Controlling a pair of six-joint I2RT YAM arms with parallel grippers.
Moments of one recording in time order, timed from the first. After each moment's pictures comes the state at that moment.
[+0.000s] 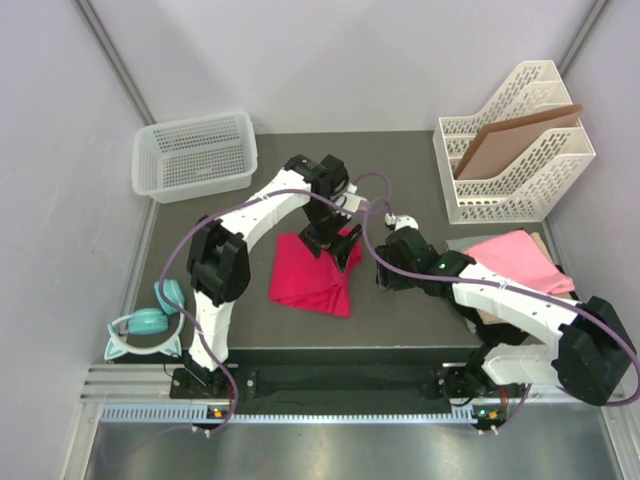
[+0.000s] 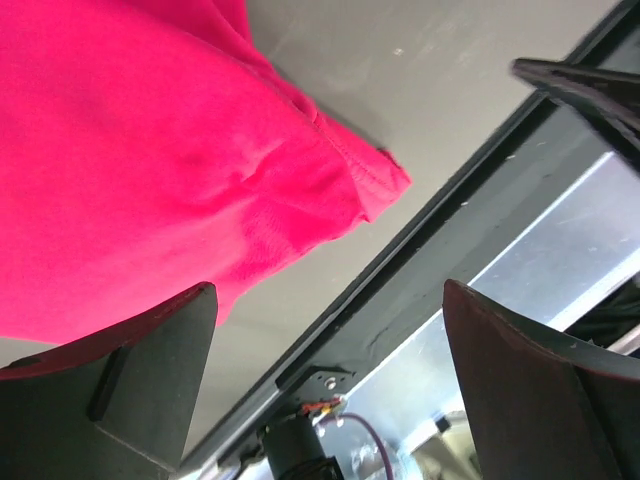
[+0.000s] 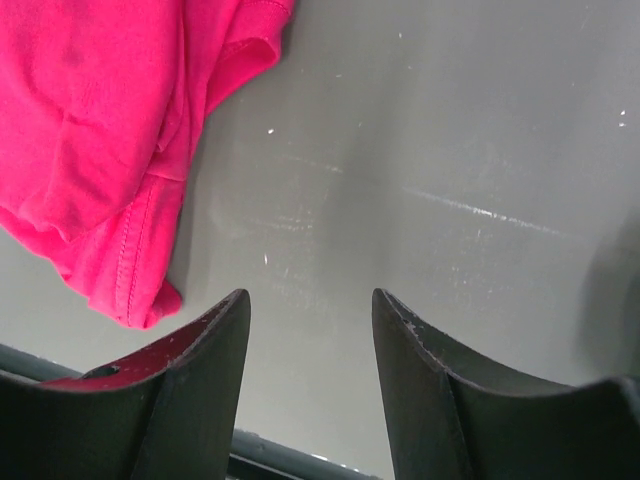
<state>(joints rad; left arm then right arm) -0.64 2.06 1.89 -1.34 0.43 0.11 0.77 1.22 0.77 -0.46 0.18 0.52</state>
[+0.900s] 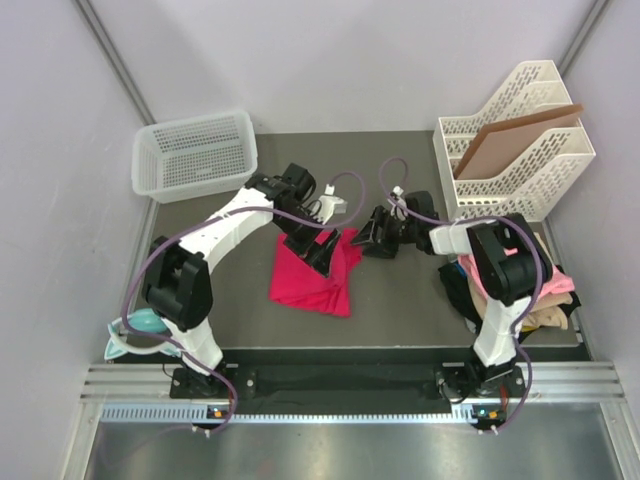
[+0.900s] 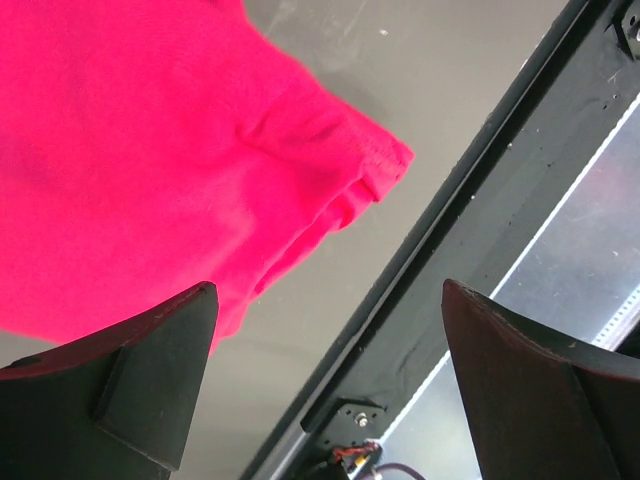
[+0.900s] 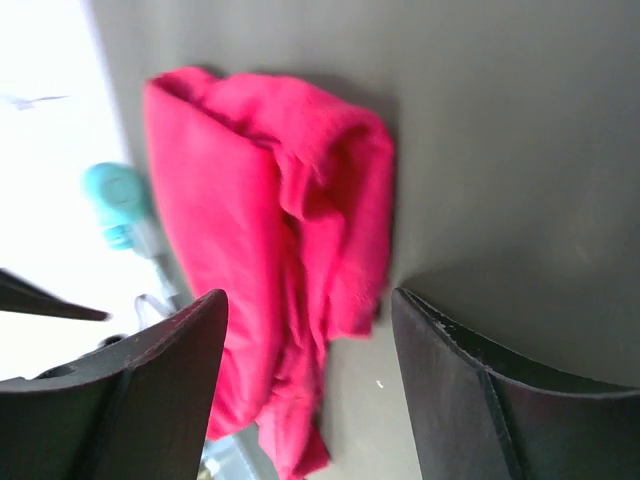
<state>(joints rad) -0.53 1.76 1.48 -1.07 0.56 0.21 0.36 1.84 0.90 0.17 -0.62 0.76</state>
